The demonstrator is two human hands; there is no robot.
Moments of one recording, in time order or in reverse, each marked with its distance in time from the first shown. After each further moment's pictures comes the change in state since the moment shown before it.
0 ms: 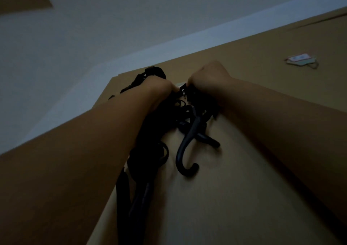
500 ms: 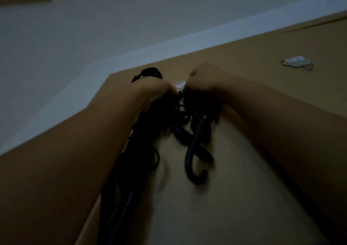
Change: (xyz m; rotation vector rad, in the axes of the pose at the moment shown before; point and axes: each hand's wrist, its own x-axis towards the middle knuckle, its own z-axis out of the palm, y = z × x) left_hand -0.017 -0.004 -0.006 0.062 -0.114 -0.044; right_hand -0.020 -0.009 -0.009 -0.342 -0.223 -0.125
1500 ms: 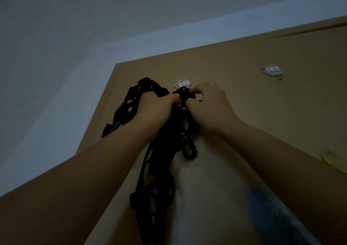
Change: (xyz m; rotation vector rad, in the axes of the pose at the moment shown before) left_hand -0.092 -0.014 -0.009 -0.398 0.169 0.122; right_hand -0.088 -0.022 0.000 0.027 0.206 -0.086
